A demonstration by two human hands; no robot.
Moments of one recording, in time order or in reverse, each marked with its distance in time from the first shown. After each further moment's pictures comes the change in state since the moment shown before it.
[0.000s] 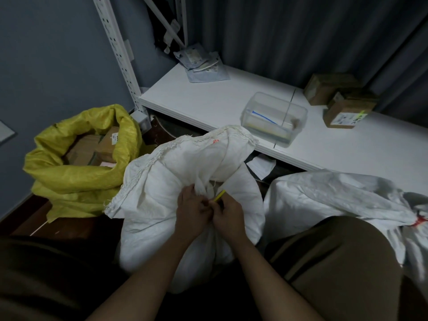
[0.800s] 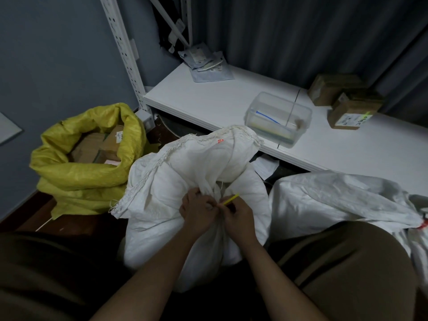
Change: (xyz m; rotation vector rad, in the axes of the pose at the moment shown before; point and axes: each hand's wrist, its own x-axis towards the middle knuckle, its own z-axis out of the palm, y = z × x) left_hand -0.005 0.031 -0.010 -0.049 -0.066 -0.221; right_hand -0.007 0.014 -0.012 0.050 -0.001 0.051
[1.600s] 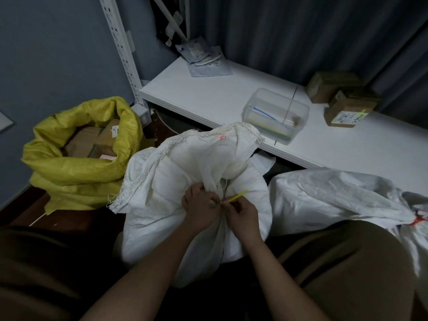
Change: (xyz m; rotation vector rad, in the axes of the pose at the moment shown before) left_hand 0.001 0.000 0.008 0.098 0.016 0.136; right_hand -0.004 -0.003 -0.018 0.086 -0.022 0.157
